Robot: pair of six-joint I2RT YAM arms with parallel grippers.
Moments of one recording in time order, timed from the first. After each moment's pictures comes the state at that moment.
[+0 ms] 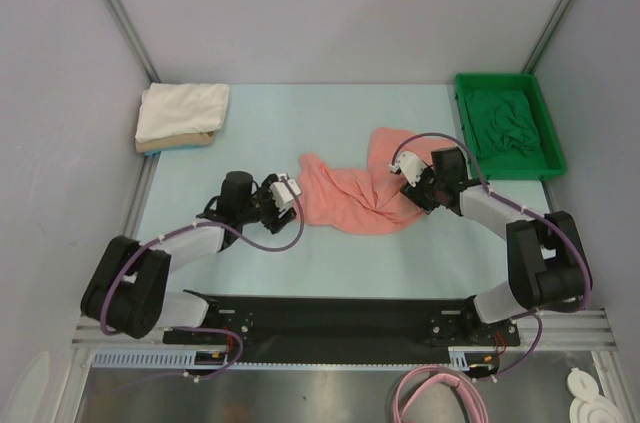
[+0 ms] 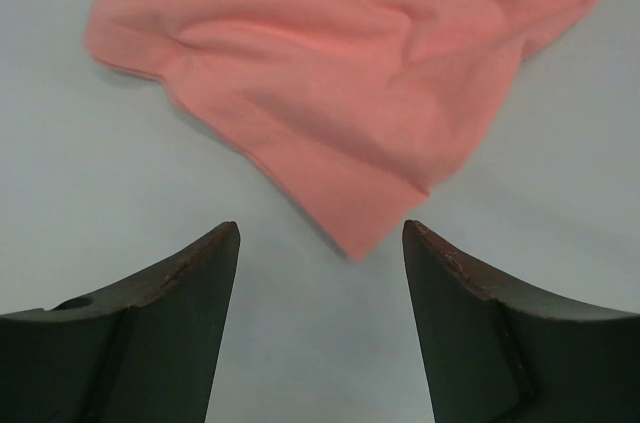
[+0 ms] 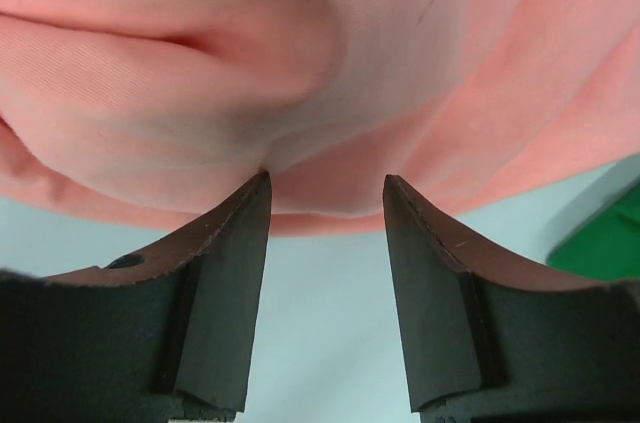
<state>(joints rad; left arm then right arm) -0.34 1.27 0.46 0.27 0.49 0.57 0.25 1.47 0.77 -0.17 -0.17 -0.72</state>
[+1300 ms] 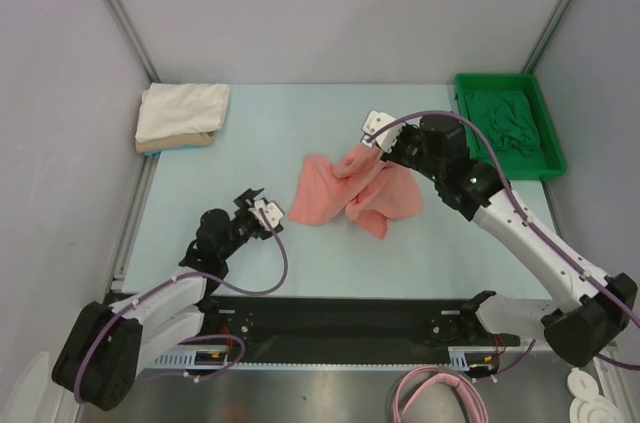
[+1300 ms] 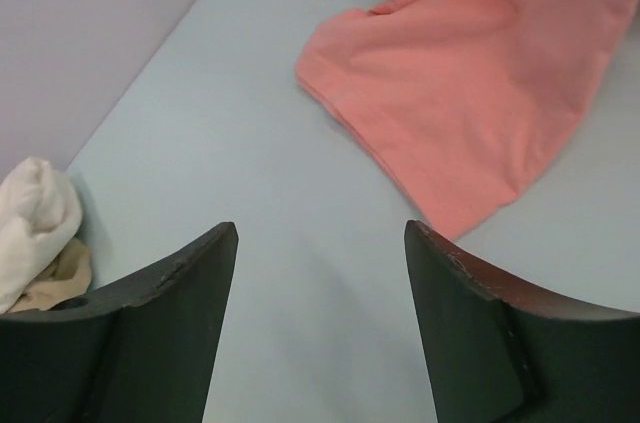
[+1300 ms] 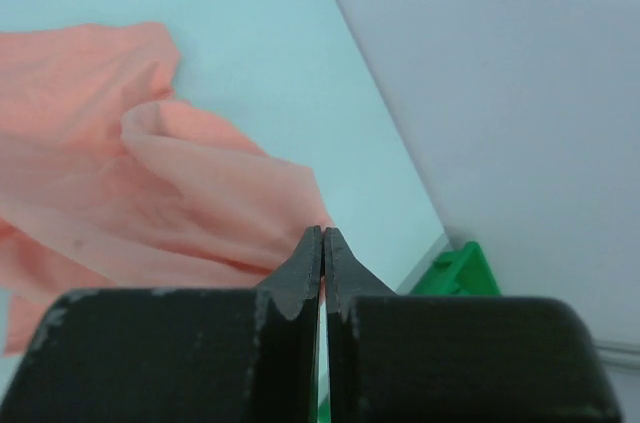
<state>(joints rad) -0.40 0.92 0.12 0.65 0.22 0.58 0.61 1.16 1.18 -0.35 0.00 -0.75</state>
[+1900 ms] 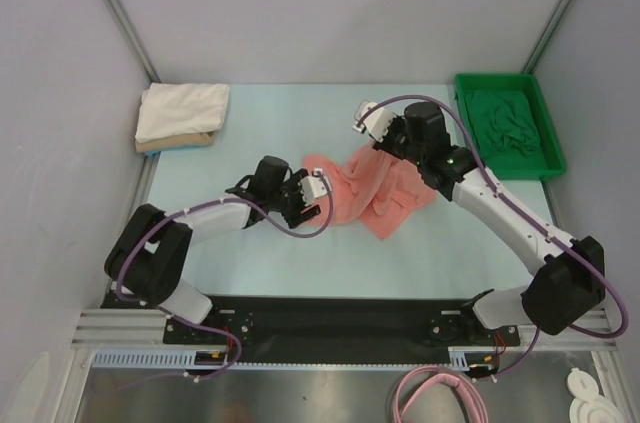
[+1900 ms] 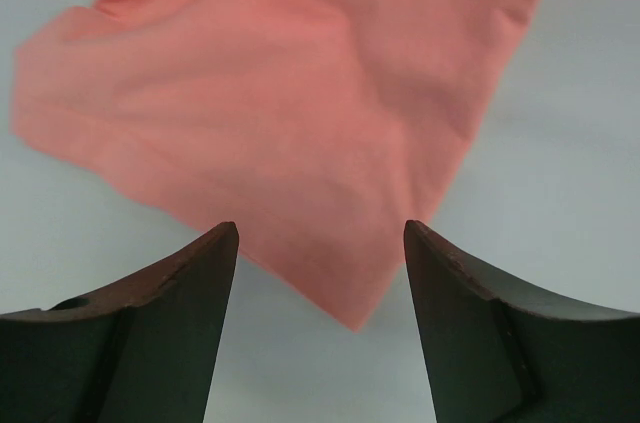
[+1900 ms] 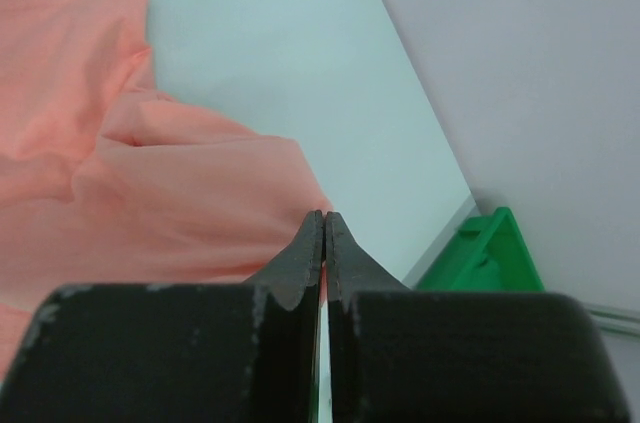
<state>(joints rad) -0.52 1.52 0.73 0.05 0.38 0.65 0.53 1.37 1.20 -0.24 0.00 -0.74</state>
